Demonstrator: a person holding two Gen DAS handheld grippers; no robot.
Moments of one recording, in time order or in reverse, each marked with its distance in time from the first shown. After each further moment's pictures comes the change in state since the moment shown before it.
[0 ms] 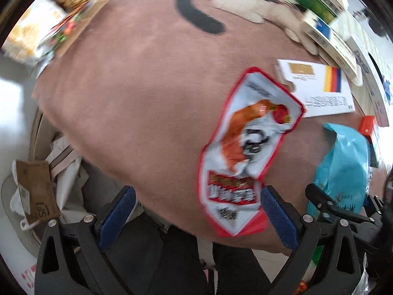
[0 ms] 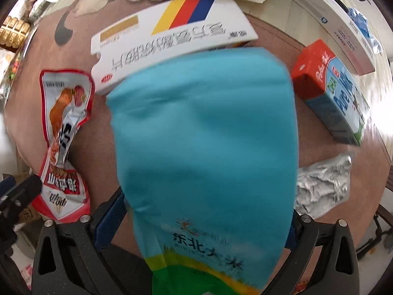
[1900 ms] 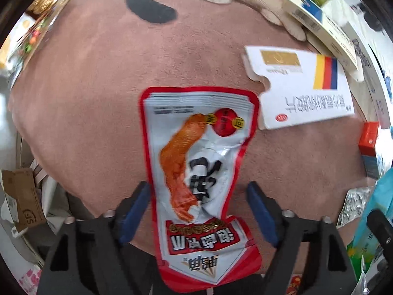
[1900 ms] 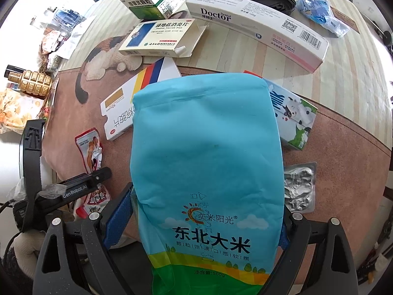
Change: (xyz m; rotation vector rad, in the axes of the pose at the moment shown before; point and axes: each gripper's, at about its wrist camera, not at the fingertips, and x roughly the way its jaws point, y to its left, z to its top) left arm -0.009 -0.024 0.010 0.028 0.035 -0.046; right arm -0.089 -0.124 -0.019 0.129 -0.111 0.186
